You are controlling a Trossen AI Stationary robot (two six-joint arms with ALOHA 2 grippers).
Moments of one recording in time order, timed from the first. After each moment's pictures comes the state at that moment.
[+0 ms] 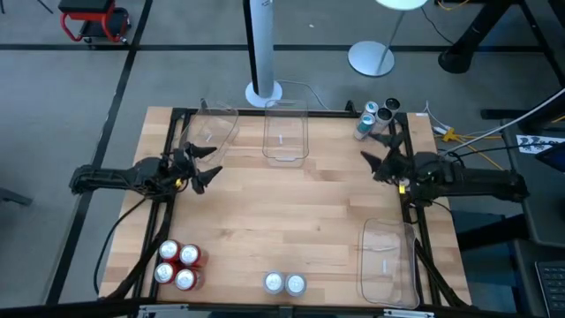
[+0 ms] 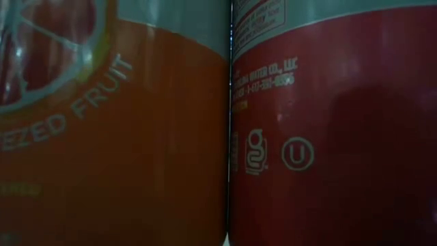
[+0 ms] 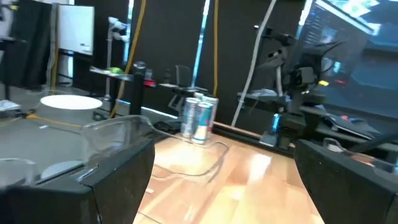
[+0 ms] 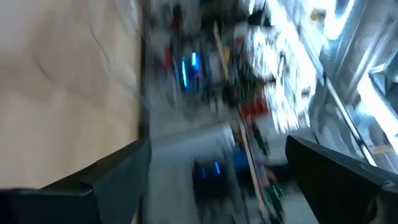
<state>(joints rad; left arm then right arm) -0.03 0.01 0.01 0.15 -0.47 -0.12 -0.03 0.38 0.41 -0.21 0.66 -1.13</state>
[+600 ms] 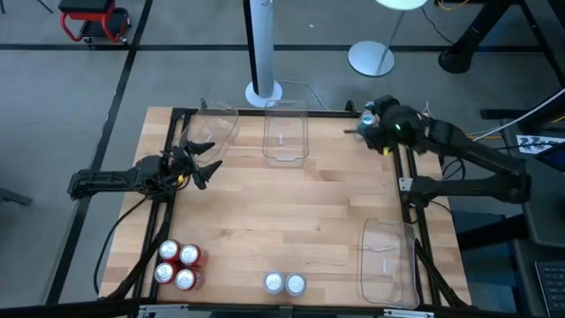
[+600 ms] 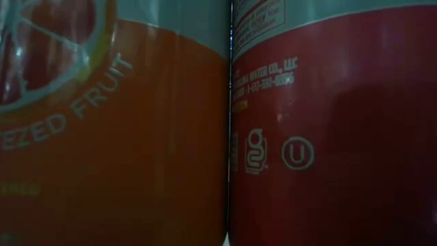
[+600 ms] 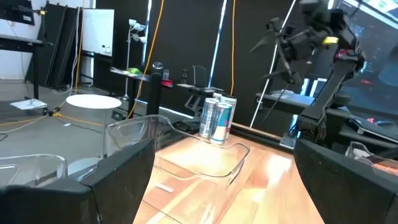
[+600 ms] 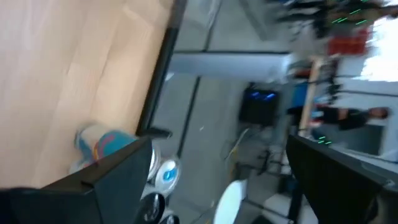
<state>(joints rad) 0.04 0.01 0.01 0.13 -0.47 -0.11 -0.44 0.97 1.07 -0.81 0.45 -1.16</state>
